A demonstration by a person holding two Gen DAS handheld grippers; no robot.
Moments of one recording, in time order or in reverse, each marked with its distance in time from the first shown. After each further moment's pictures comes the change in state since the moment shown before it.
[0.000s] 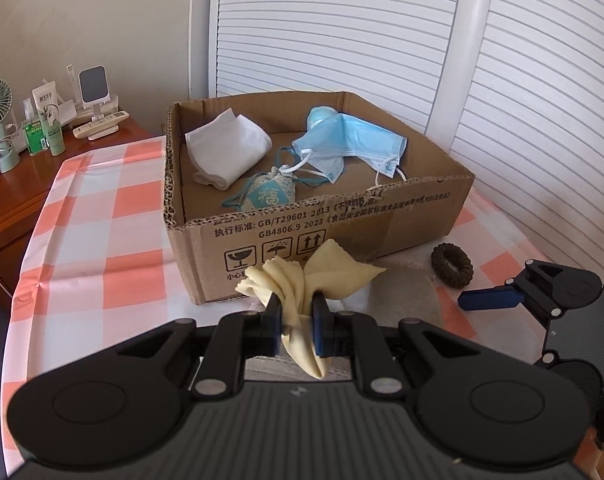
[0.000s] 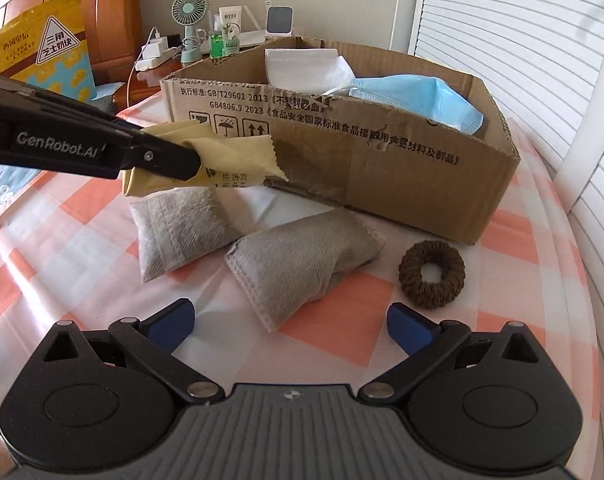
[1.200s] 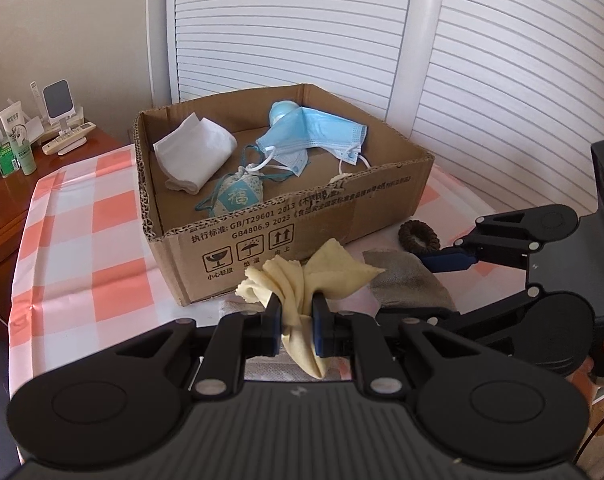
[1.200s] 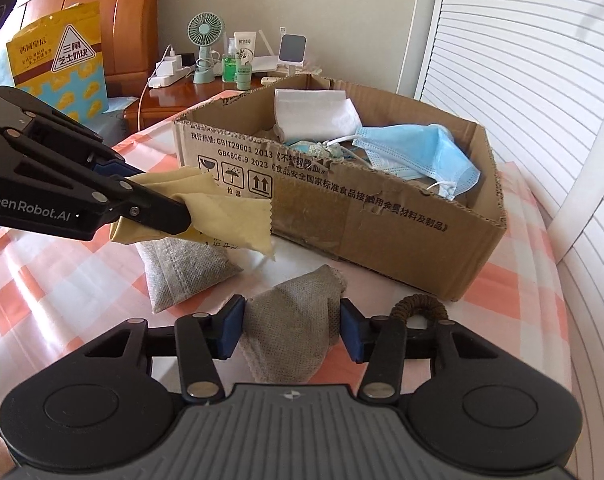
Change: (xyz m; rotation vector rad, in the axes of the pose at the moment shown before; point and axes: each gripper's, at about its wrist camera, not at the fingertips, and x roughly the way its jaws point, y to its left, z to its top) left arm -0.010 -0.003 0.005 0.097 0.042 -0.076; right arm -0.020 0.002 0.018 -0.066 -0.069 -0.006
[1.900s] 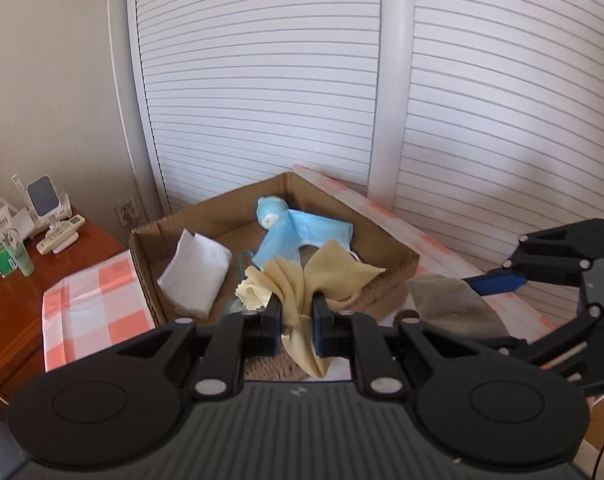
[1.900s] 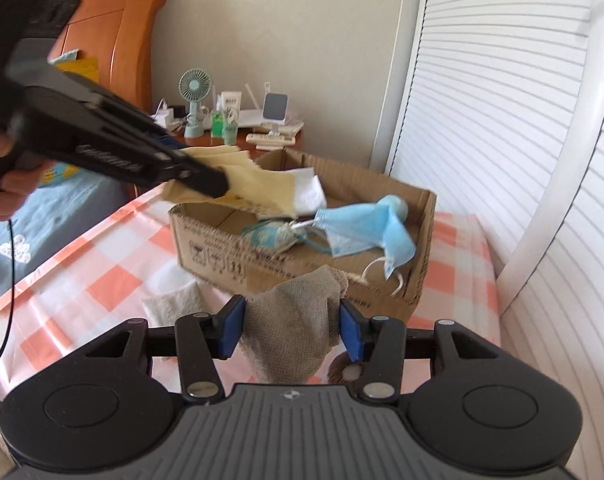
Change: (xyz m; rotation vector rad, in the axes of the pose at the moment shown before) left arm -0.036 -0.002 0.073 0.143 -0.099 -0.042; right arm -0.074 -0.025 0.038 0.007 -0.120 -0.036
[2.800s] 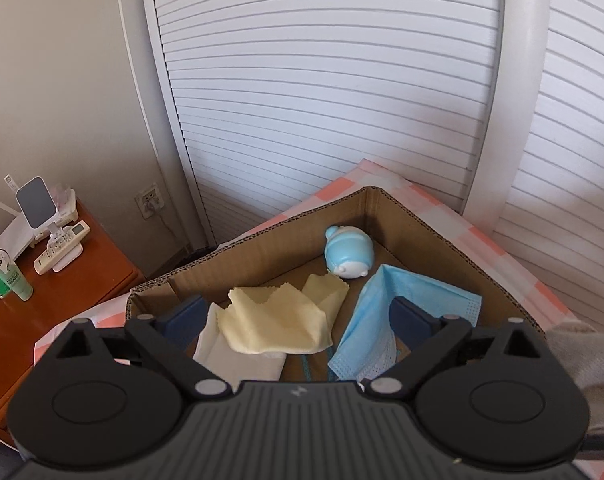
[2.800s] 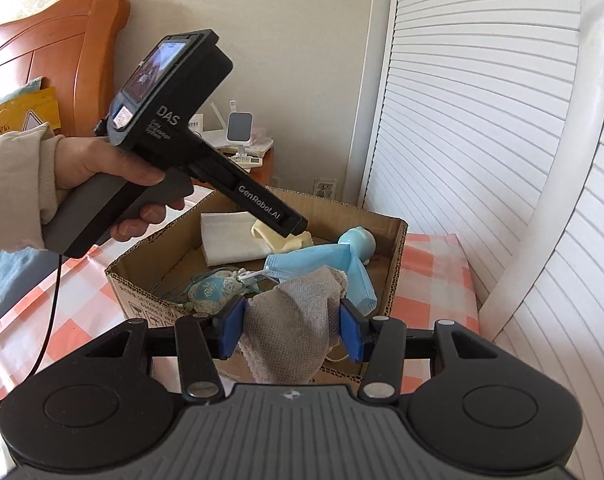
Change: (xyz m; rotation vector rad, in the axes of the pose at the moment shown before) left arm 0.153 0.056 0.081 -0.028 0.090 0.128; right arm 0.041 -0.044 0.042 0.056 -0.025 -0.034
